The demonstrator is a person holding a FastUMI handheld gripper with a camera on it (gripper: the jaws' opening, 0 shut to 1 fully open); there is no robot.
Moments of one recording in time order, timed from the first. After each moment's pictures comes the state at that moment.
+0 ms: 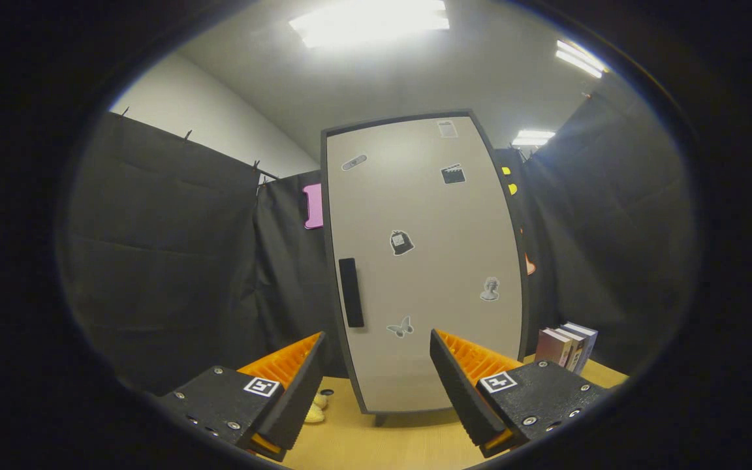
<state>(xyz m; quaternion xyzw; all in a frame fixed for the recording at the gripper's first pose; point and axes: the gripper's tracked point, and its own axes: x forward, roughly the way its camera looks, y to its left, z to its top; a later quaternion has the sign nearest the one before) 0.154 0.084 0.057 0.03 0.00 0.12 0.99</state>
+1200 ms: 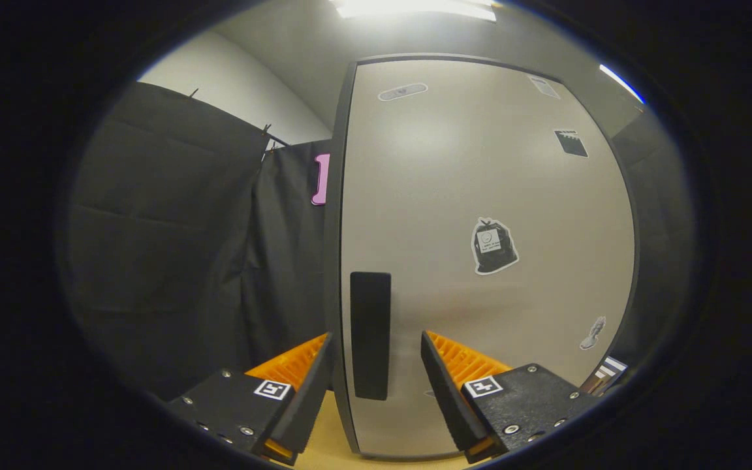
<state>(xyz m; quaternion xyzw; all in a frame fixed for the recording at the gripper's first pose) 0.350 0.166 0.047 -0.03 0.03 0.13 0.99</state>
